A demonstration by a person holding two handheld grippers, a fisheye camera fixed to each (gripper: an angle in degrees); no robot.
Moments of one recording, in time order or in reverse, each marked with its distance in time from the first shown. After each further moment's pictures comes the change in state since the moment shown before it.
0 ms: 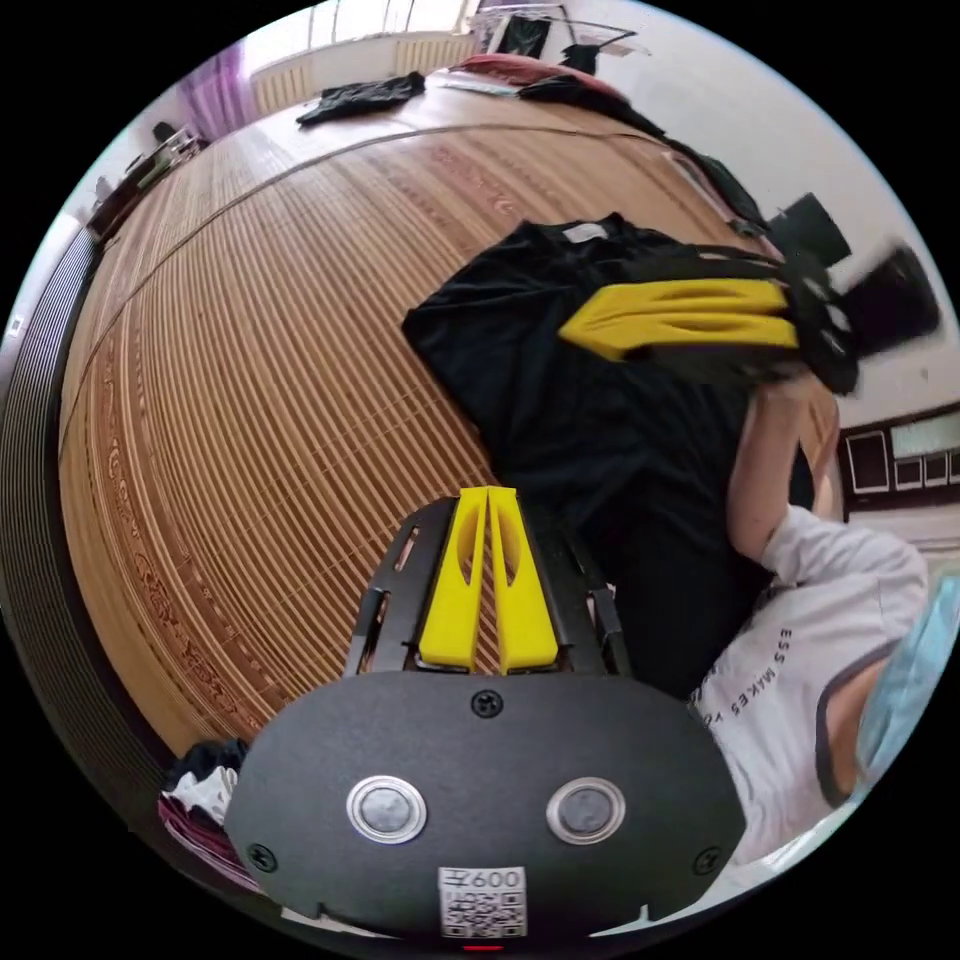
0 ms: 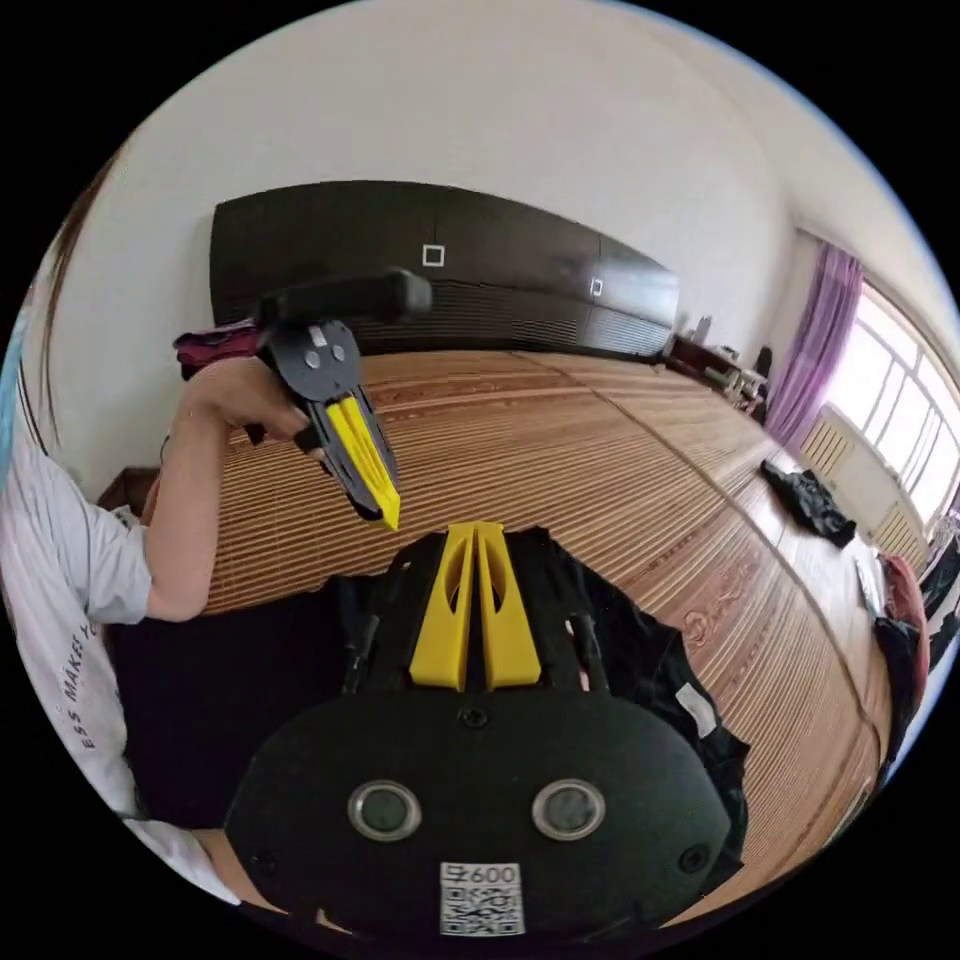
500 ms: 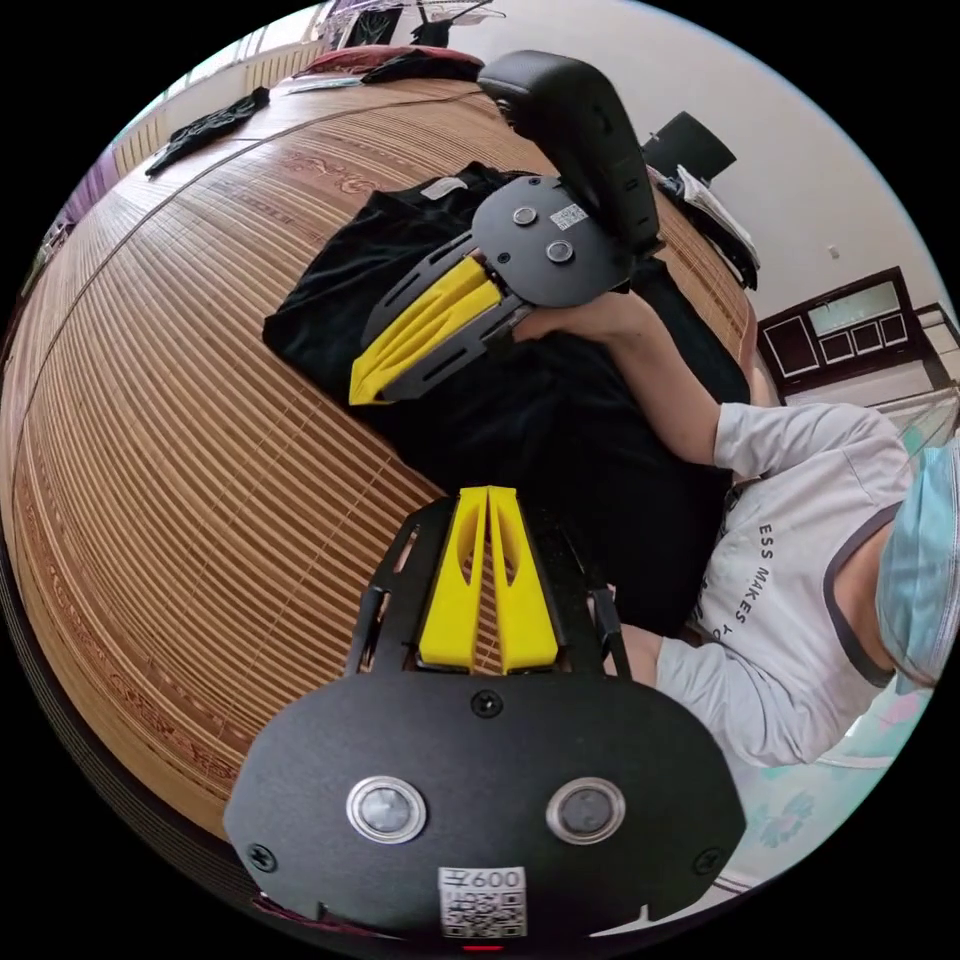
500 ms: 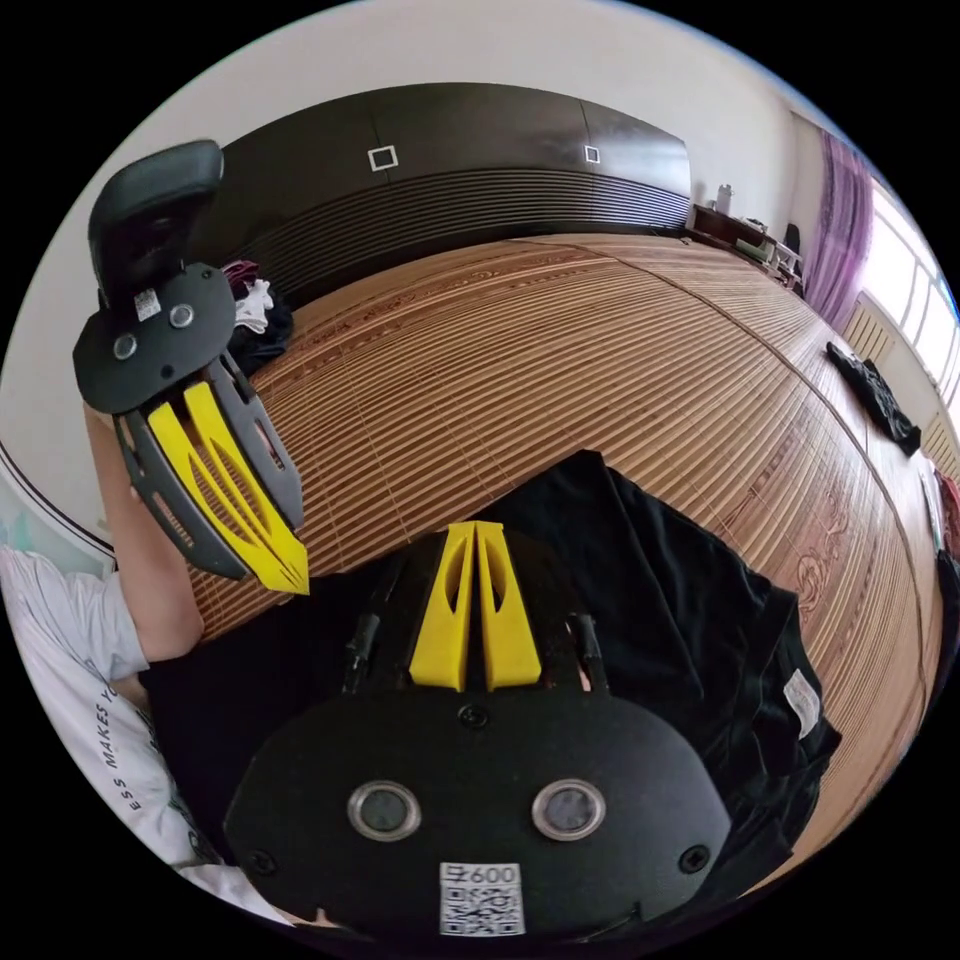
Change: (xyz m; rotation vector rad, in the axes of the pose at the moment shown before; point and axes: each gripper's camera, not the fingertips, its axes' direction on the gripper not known) left arm 0.003 0.017 0.009 -0.075 0.186 0.290; right arm 0.067 -0.111 0.062 -0.173 -0.076 0.166
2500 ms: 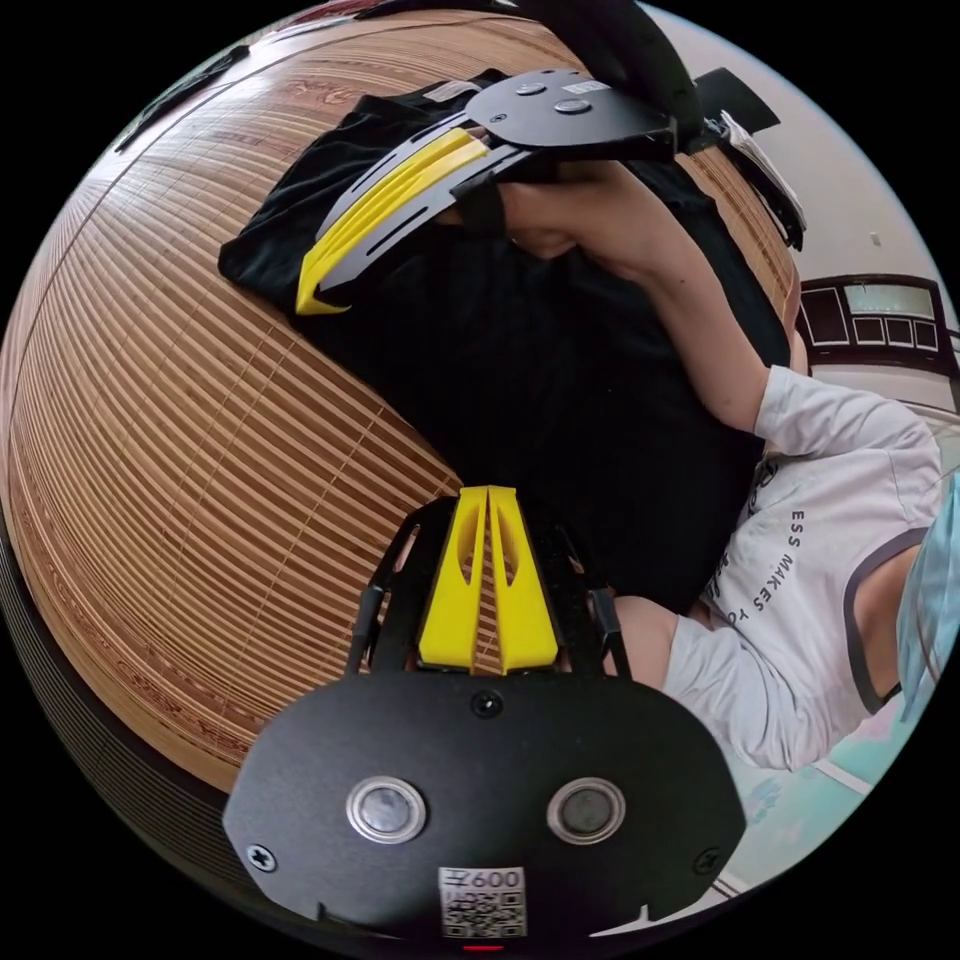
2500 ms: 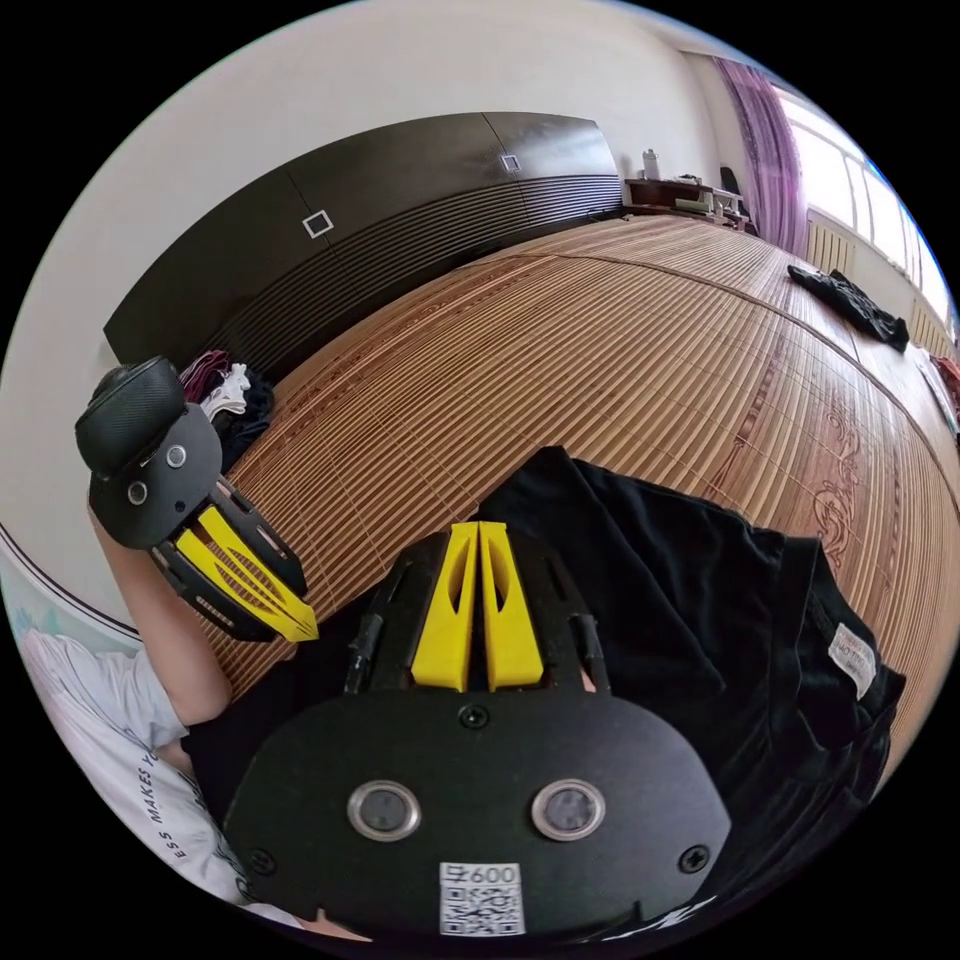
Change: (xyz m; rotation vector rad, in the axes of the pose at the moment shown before) left arm -0.088 0.005 0.077 -0.224 -0.037 -0.050; right arm 0.043 -0.180 -0.090 0.091 -0.064 0.202
